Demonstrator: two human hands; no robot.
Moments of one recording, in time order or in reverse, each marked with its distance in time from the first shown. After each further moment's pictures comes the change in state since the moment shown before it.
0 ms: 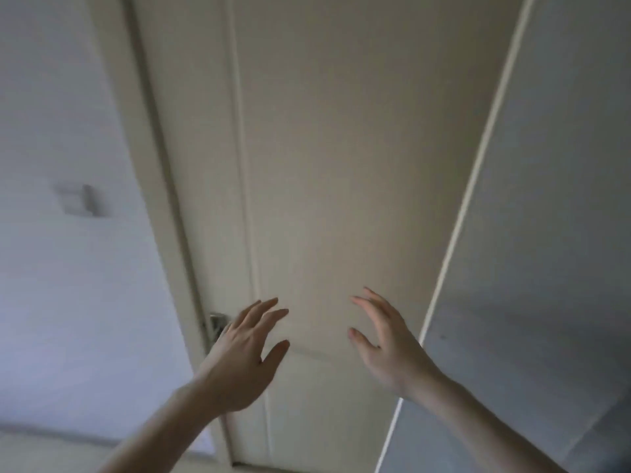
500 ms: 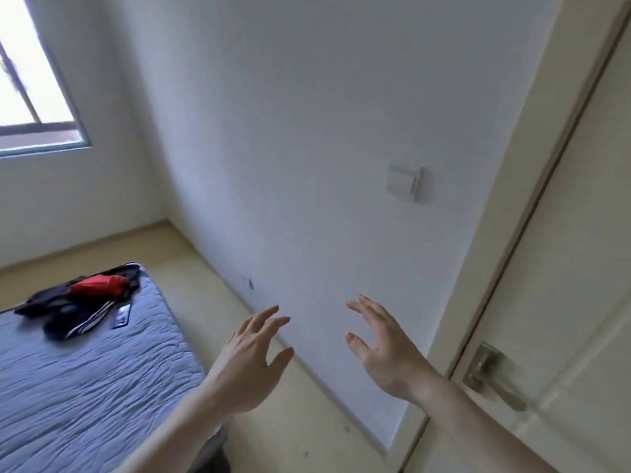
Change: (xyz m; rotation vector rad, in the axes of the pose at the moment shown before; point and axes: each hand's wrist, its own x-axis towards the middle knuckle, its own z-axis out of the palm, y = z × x) left_hand -0.286 -0.335 -0.202 0.152 0.187 -0.770; right_hand 0.090 -0.368 0.361 0.263 -0.649 -0.416
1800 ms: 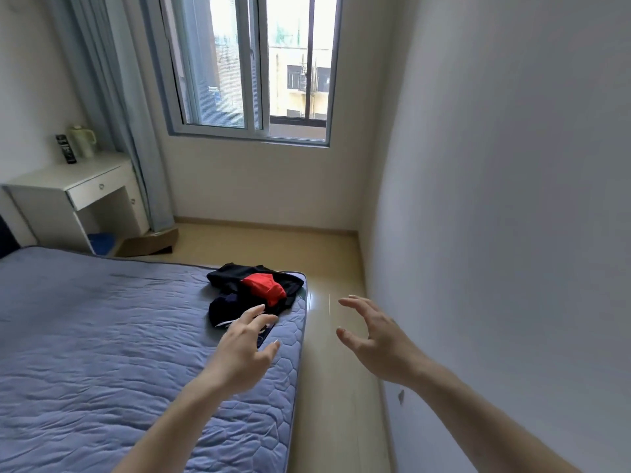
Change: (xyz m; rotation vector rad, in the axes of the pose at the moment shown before) left_hand 0.316 -0.483 -0.160 -0.021 0.417 -0.881; right_hand 0.710 -0.232 0.285 -0.034 -0.614 -0.637
